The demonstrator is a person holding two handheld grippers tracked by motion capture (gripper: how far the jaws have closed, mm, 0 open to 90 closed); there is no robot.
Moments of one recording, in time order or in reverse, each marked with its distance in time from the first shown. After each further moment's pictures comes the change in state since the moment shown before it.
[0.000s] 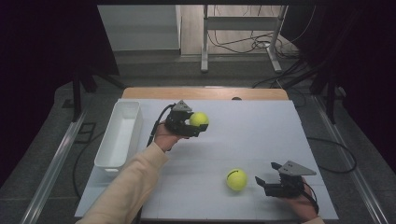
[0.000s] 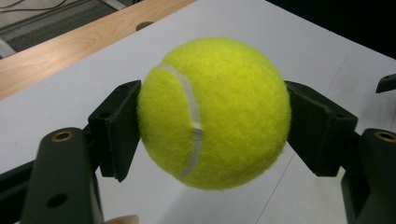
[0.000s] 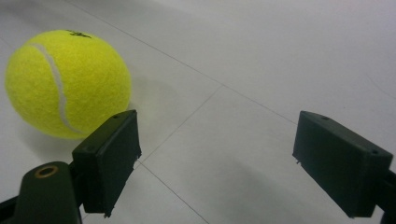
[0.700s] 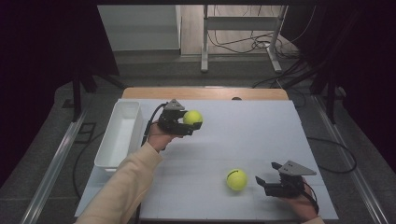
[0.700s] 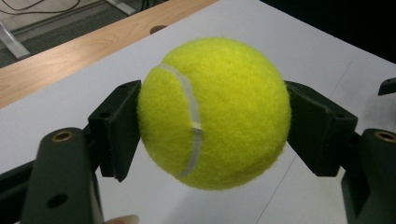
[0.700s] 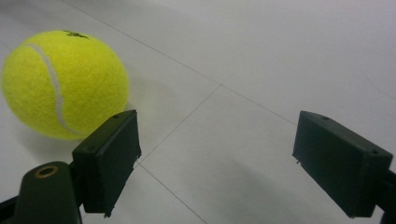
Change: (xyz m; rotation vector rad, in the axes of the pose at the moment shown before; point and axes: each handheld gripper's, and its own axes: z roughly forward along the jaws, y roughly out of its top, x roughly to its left) left arm 0.008 -0.003 -0.019 -0.022 0.024 -0.015; right arm 0.000 0.000 0.000 0.001 -0.006 0.002
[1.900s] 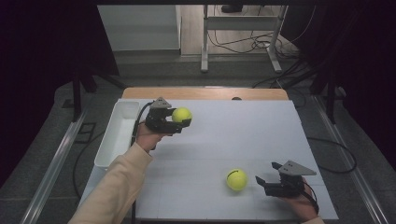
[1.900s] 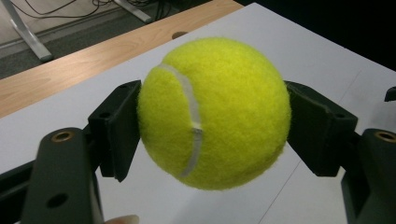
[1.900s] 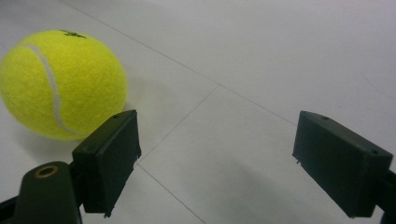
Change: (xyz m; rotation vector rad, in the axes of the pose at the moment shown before) left arm 0.016 -0.008 -0.030 -0.032 0.045 -0.034; right arm 0.000 0.000 0.000 0.002 -0.008 -0.001
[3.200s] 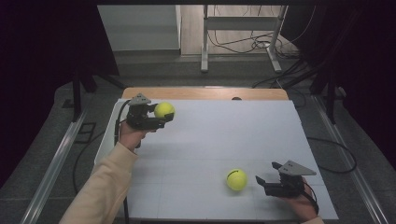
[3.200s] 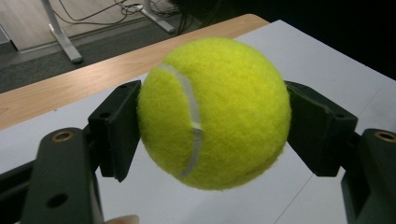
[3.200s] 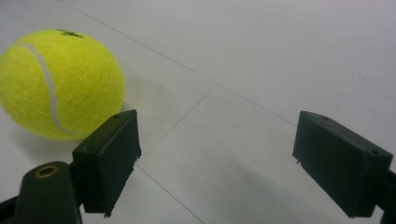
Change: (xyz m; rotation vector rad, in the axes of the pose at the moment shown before) left arm 0.029 -0.008 -0.040 -0.055 0.078 -0.066; right arm 0.000 0.000 0.000 0.001 -0.006 0.000
